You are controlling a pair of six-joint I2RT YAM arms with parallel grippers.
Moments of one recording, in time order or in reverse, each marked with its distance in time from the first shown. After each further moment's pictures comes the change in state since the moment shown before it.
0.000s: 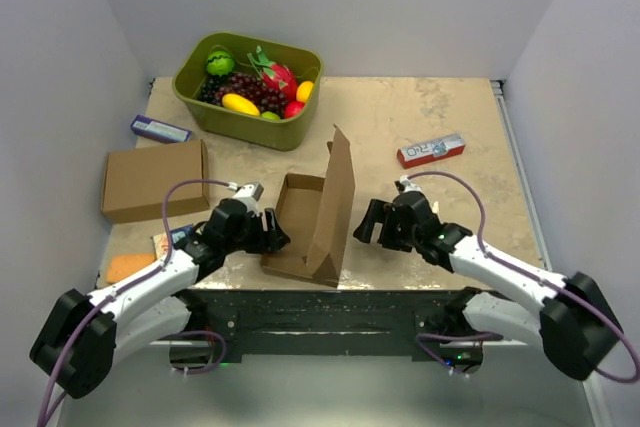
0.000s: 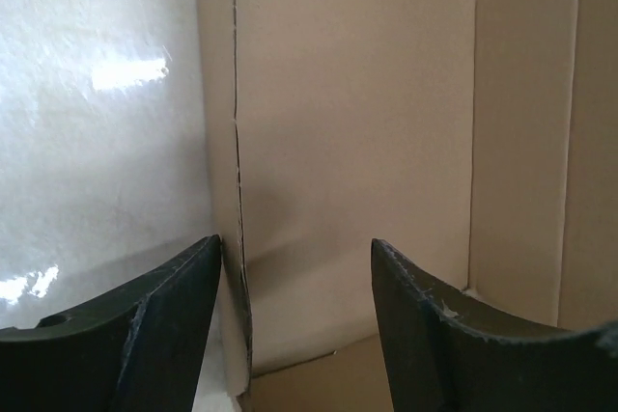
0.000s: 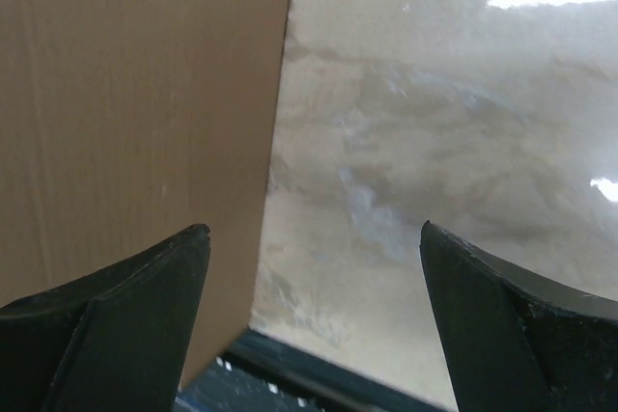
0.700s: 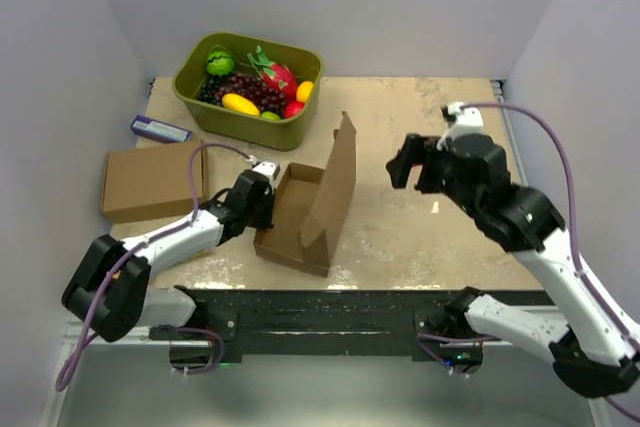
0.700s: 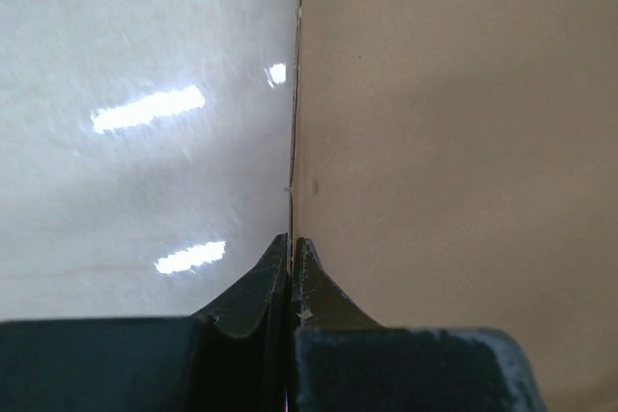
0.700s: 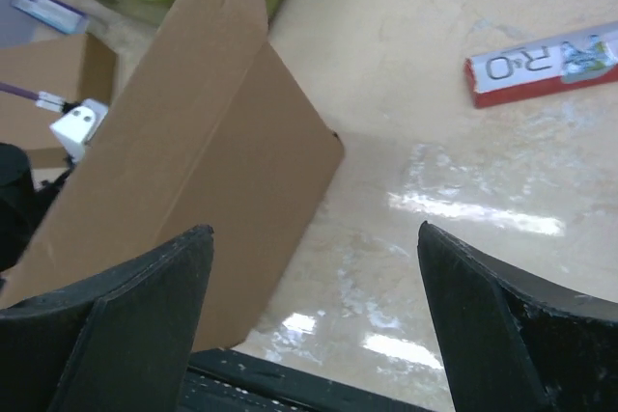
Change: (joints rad) left arm 0.004 0.354 0.312 -0.145 -0.253 0.306; right arm 0.001 0.018 0.917 -0.594 0.305 -0.358
